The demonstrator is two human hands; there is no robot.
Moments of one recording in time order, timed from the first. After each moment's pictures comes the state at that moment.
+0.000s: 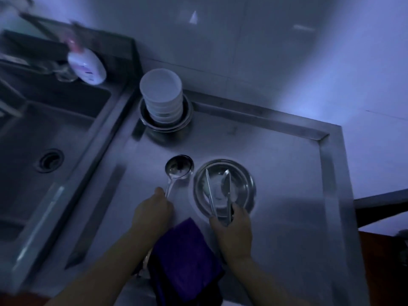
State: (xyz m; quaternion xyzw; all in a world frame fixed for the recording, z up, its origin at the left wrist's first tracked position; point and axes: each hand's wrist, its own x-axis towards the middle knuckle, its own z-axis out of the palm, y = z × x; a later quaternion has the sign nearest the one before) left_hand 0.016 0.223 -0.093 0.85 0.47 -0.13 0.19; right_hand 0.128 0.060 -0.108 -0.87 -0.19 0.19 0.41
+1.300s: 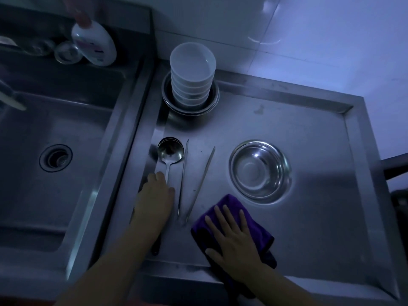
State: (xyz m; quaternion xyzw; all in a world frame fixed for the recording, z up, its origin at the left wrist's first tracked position) left_hand -0.071 0.320 -0.131 0.89 0.41 -0.02 0.18; right_hand 0.006 0.088 -0.164 -0.82 -0.57 0.11 -0.02
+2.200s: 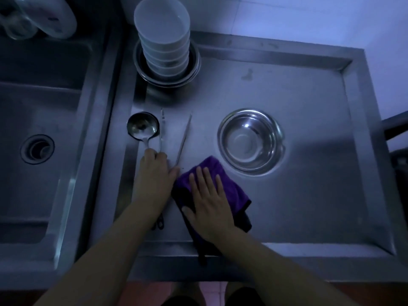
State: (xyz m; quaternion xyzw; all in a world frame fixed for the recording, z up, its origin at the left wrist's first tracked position) left_hand -0.049 0.299 -0.138 0.92 0.35 -0.02 0.18; right_hand -0.006 0.135 -0.173 -0.86 -0.49 0.14 0.03
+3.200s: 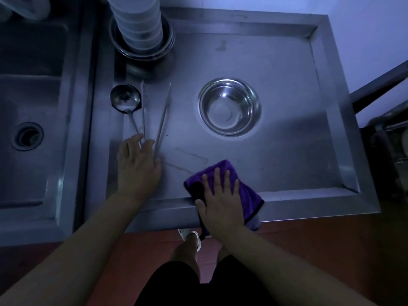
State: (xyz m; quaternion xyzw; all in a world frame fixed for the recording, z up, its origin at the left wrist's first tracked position) left_hand -0.112 0.246 -0.107 0.94 0.29 0.03 0.15; right_hand -0.068 0.039 -0.138 -0.92 -0.35 0.17 -0.03
